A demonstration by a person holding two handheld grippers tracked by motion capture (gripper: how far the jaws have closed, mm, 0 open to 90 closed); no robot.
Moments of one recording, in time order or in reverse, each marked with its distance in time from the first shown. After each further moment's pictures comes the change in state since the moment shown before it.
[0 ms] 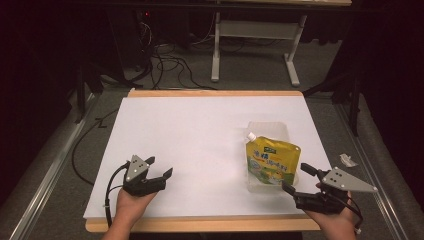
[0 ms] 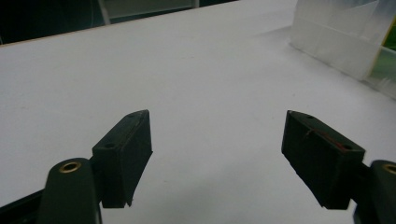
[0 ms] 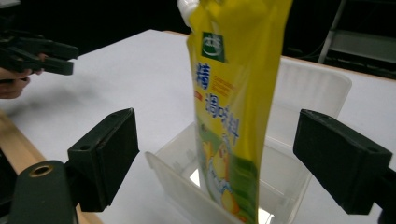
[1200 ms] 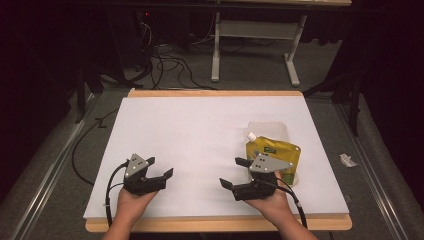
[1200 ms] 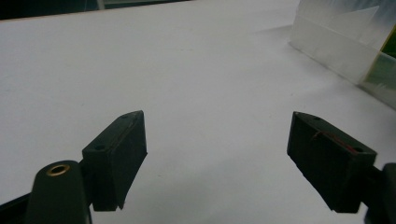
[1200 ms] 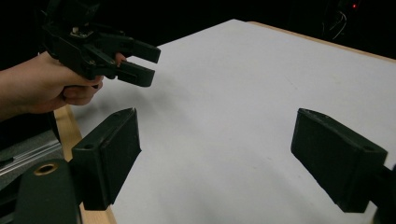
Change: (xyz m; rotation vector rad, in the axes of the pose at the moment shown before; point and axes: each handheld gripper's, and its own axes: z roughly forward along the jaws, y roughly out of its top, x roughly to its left) left arm 0.005 -0.001 0.003 0.024 -0.015 -0.069; right arm 0.072 0.023 0.124 0.072 0.279 -0.057
